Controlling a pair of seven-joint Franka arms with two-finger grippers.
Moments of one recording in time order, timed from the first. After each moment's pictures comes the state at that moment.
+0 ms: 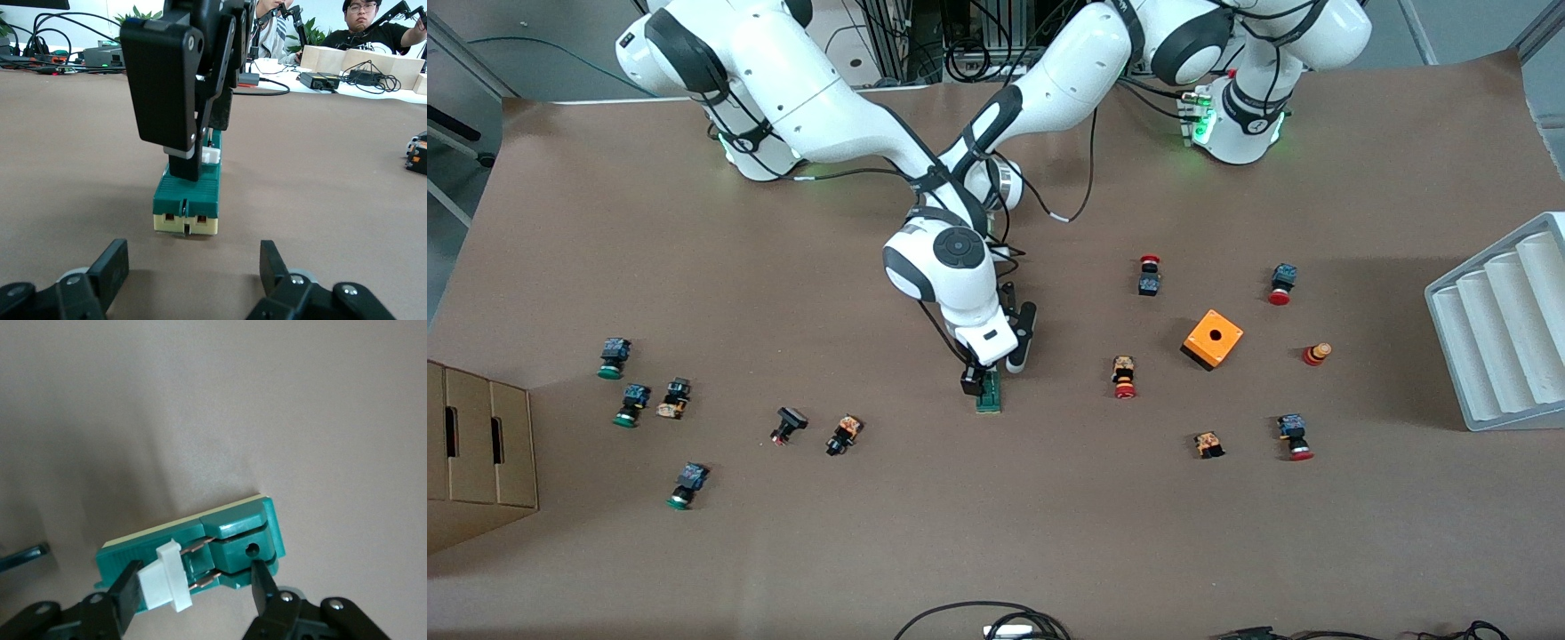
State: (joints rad) left arm -1.08 0.96 -0.11 -1.64 1.75 1.96 -2.63; right arm 0.77 0.73 -0.03 -1.64 -0.20 2.56 -0.41
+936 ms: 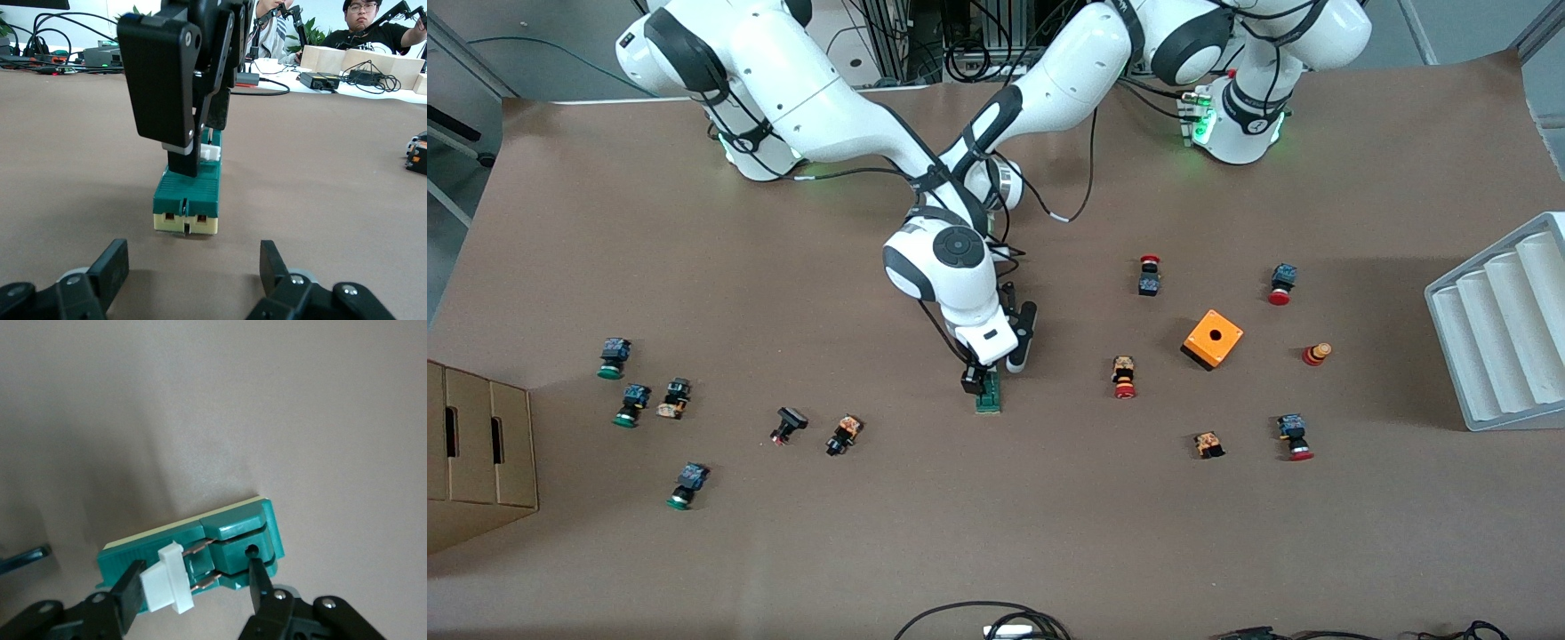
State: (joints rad) left arm -1.08 0.96 -0.11 -1.64 1.75 1.96 -2.63; right arm 0.77 0.73 -0.03 -1.64 -0.20 2.56 -0.41
